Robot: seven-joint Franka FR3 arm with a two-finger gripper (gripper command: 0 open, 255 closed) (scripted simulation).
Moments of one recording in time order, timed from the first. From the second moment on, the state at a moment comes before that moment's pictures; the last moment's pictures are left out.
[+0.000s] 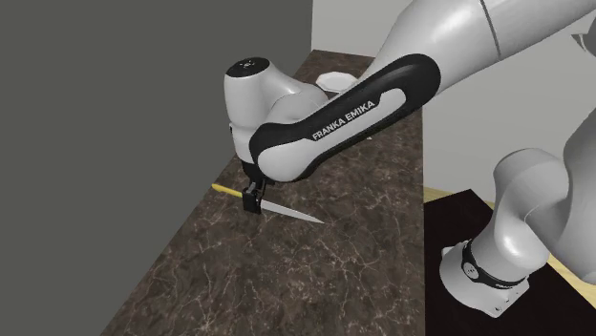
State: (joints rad) arm -0.24 0.13 -0.33 -2.16 0.05 2.30 0.02
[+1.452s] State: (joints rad) arm -0.27 0.25 -0.33 -2.15 0.11 2.40 -0.02
